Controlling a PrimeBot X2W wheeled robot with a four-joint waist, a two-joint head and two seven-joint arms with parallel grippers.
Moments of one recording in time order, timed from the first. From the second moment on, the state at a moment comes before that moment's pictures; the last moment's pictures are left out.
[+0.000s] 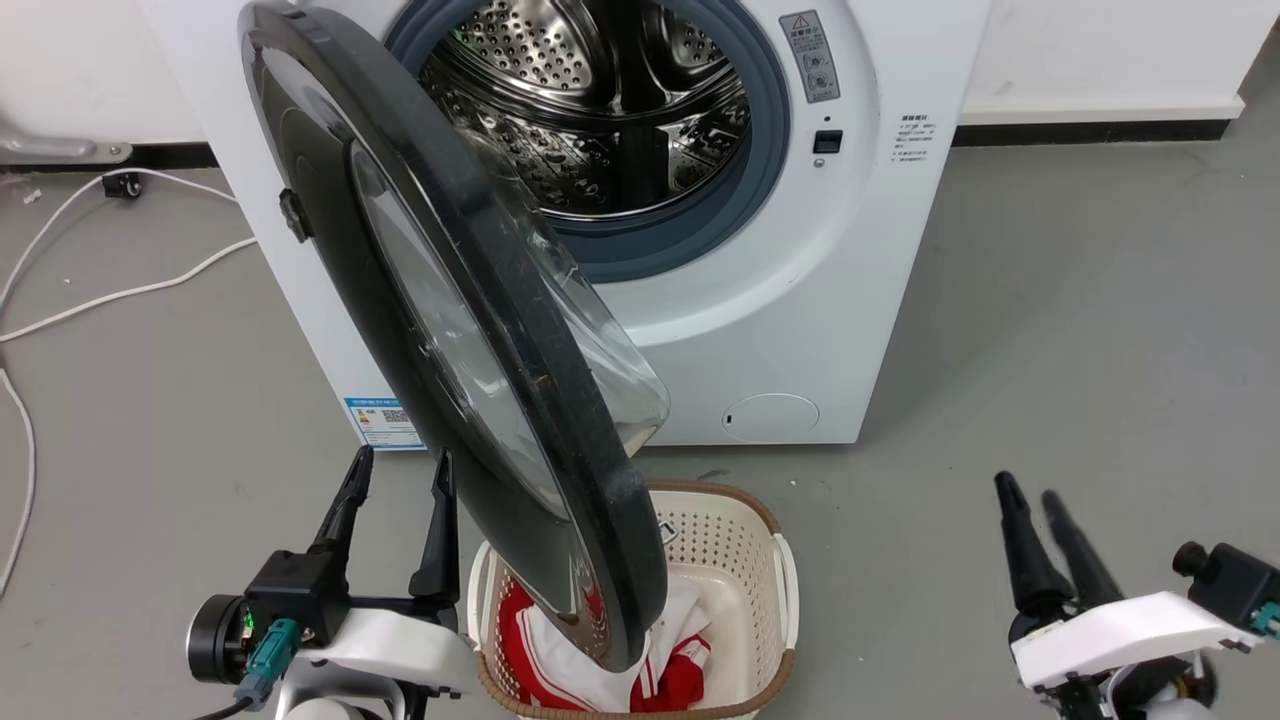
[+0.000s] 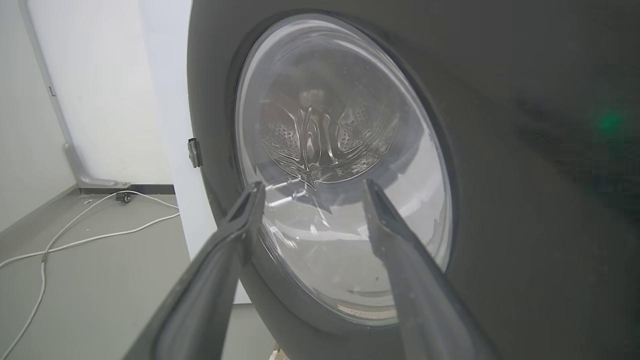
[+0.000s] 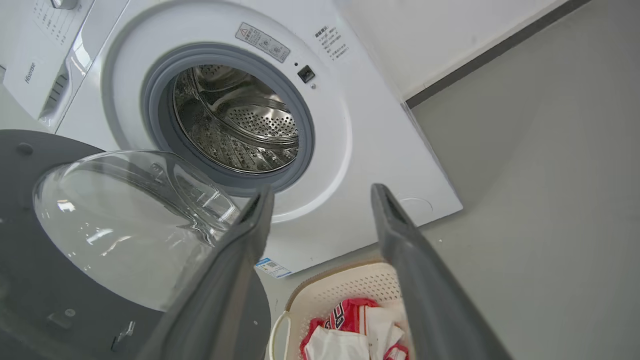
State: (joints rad) left arm -0.06 0.05 -0.03 0.14 -0.12 -0.09 -0.26; right arm -0.07 -0.18 0.14 0.28 0.89 0.13 -0.16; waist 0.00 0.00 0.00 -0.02
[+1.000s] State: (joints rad) left arm -0.06 0.05 -0.01 0.13 -0.10 -0.09 -0.26; right arm 0.07 -0.05 -0.04 -0.06 0.05 0.13 -0.20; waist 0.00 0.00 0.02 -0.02
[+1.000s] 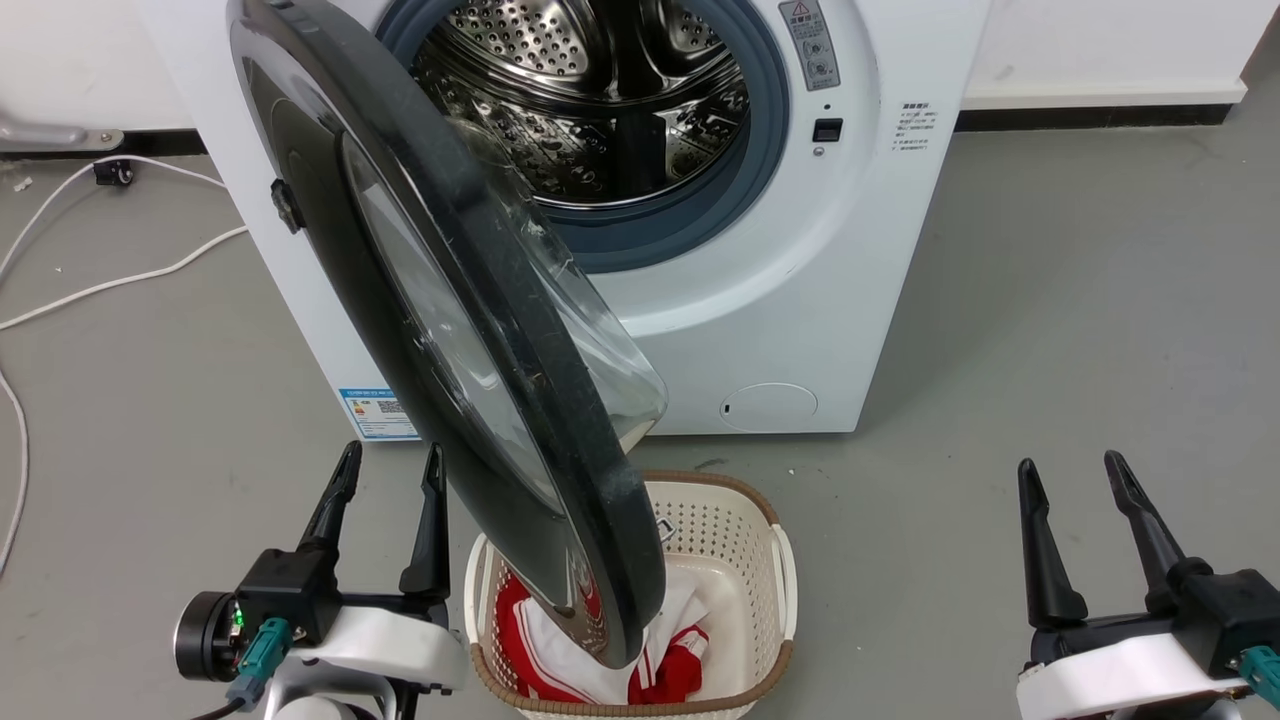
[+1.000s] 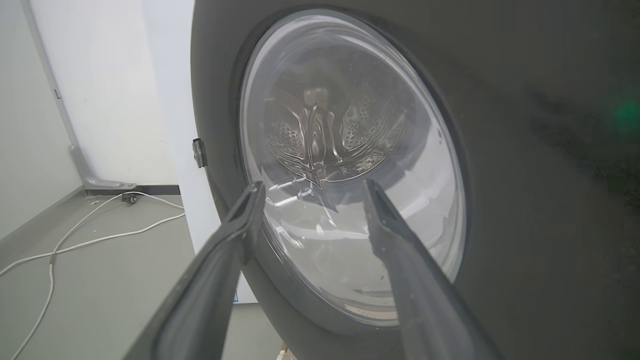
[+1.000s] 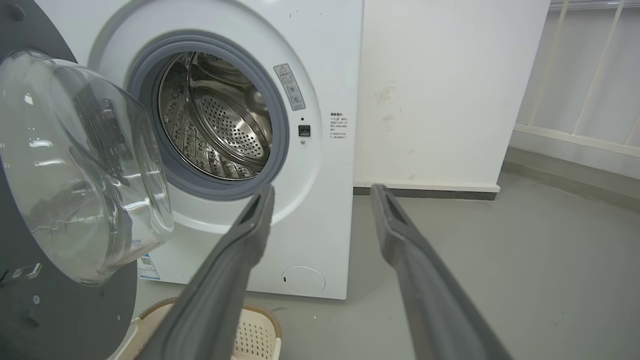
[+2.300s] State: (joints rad) left arm -0.14 0.05 0.05 -0.09 -0.08 -0.10 -0.26; right arm 0.05 -0.05 -0.03 -0.01 0.08 0.13 -0.22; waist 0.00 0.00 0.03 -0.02
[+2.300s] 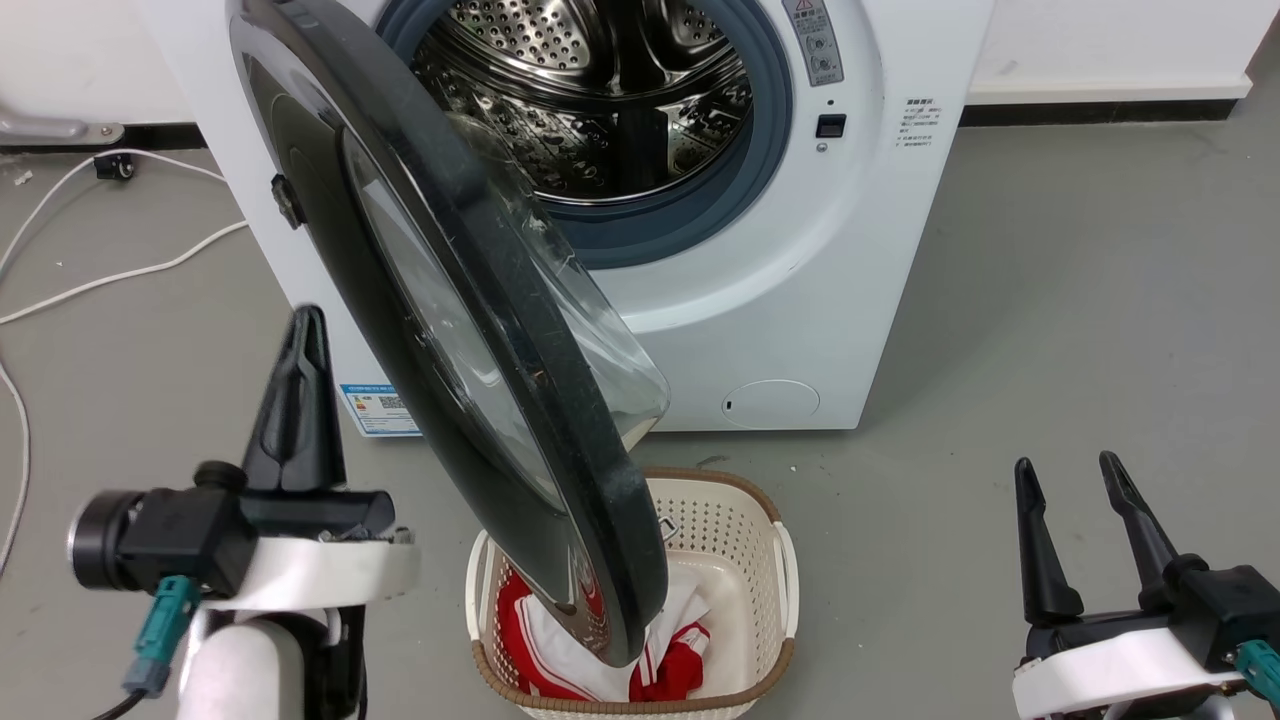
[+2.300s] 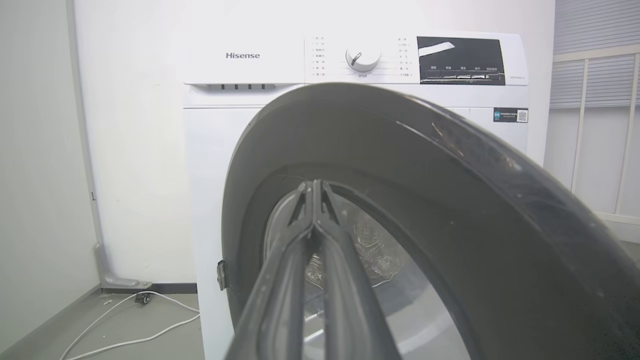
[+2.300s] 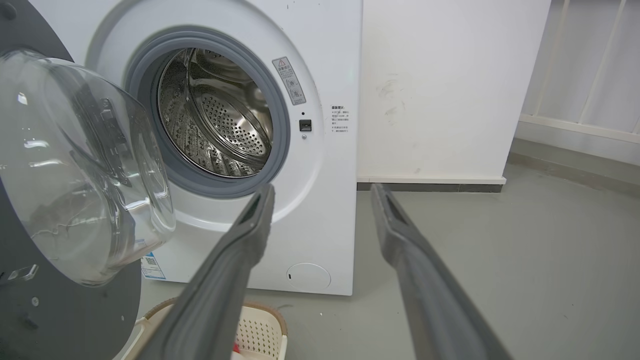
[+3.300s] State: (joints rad) left arm -0.12 0.08 -0.46 -0.47 -0.20 -0.13 -0.07; right arm 0.06 -0.05 -0.04 0.00 0.08 0.13 -0.20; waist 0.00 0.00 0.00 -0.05
